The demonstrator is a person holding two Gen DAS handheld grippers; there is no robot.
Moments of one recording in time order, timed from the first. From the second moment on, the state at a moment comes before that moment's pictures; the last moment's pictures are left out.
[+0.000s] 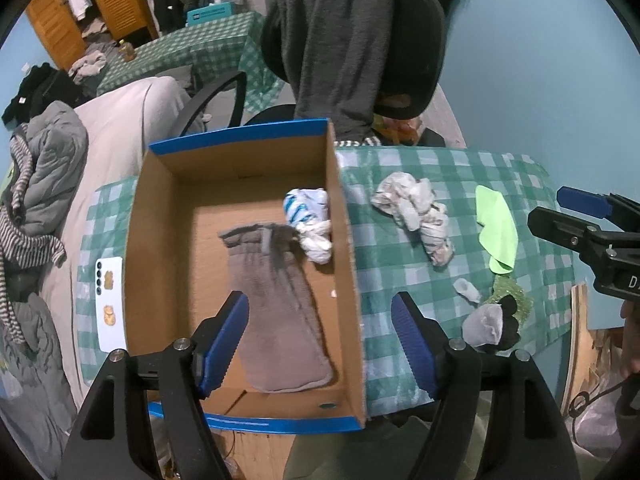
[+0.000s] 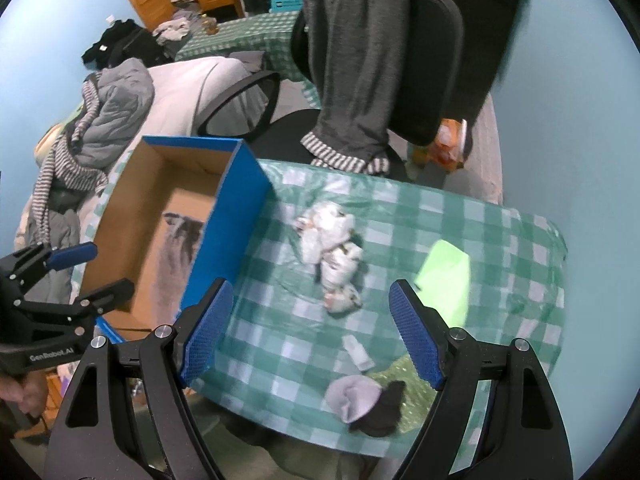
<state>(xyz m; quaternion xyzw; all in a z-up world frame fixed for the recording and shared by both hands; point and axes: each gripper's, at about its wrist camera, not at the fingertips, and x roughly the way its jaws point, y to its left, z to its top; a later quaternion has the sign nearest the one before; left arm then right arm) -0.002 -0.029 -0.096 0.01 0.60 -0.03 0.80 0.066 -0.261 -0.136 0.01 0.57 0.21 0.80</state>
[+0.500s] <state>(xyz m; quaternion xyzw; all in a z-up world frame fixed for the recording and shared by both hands) 0.010 -0.075 -0.103 -0.01 0.62 -0.05 0.79 0.061 -0.331 -0.149 0.03 0.58 0.17 0.79</state>
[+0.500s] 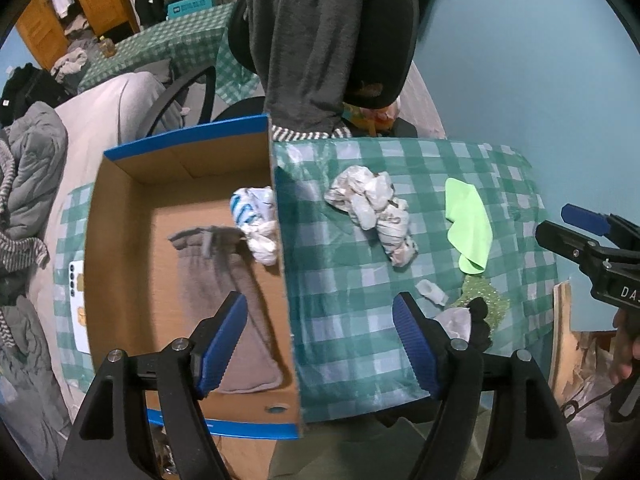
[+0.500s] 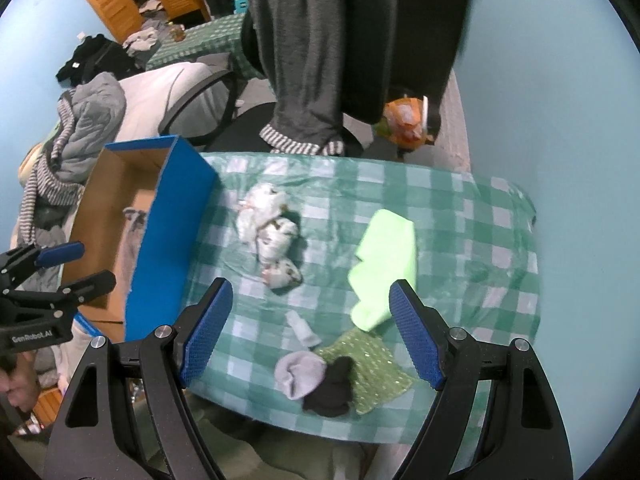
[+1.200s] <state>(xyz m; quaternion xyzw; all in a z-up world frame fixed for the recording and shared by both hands) 0.035 -0.125 -0.124 -0.01 0.64 -0.07 0.77 0.066 -0.390 -0.183 0.05 0.60 0.13 0.79</state>
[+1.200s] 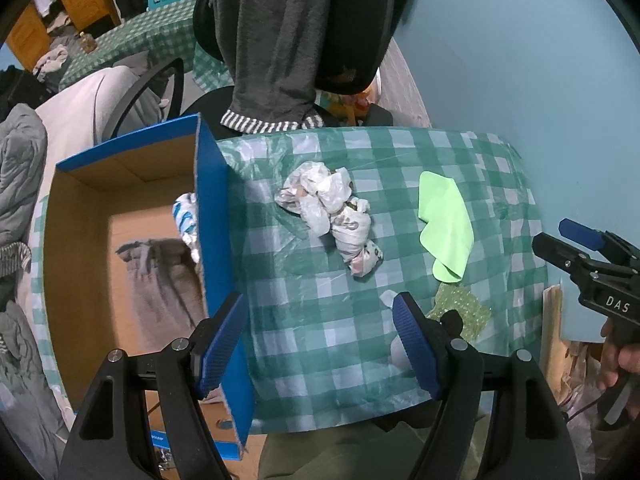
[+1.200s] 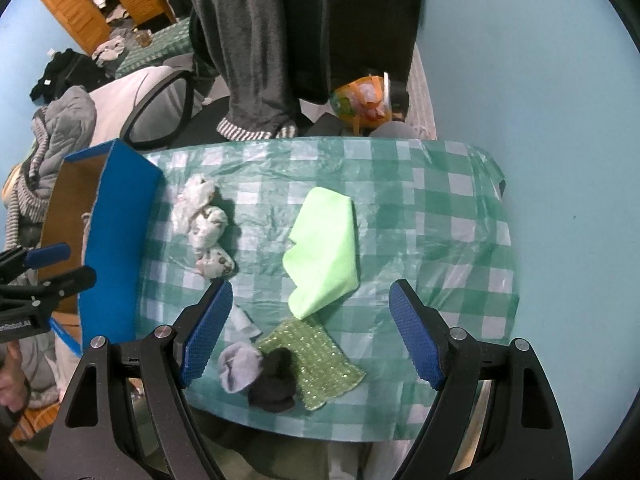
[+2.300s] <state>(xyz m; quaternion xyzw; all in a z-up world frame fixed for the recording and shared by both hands) 0.100 -0.153 -0.210 -0.04 0.71 -0.05 0.71 0.108 -0.380 -0.278 0.02 0.66 0.14 0.74</state>
